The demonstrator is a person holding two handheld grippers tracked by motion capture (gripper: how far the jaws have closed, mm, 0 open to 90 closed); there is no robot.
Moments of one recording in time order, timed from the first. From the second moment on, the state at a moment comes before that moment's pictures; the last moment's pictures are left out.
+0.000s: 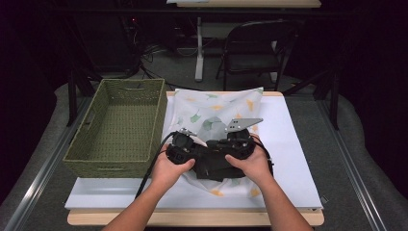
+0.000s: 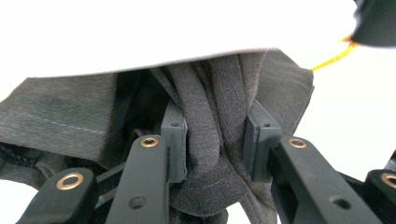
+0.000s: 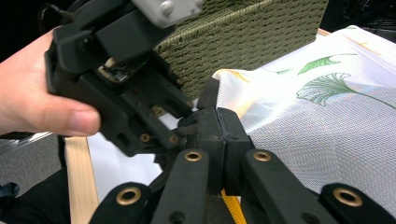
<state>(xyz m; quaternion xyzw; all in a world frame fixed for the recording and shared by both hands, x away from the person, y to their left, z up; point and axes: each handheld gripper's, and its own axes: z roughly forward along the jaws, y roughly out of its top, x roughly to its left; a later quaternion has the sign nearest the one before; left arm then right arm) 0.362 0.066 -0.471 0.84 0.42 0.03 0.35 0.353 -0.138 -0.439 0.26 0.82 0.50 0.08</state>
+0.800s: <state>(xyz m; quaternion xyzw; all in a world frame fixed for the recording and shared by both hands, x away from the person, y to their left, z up) 0.370 0.070 -0.477 0.84 0.43 0.02 0.34 0.361 -0.146 -0.447 0.28 0.82 0.49 0.08</state>
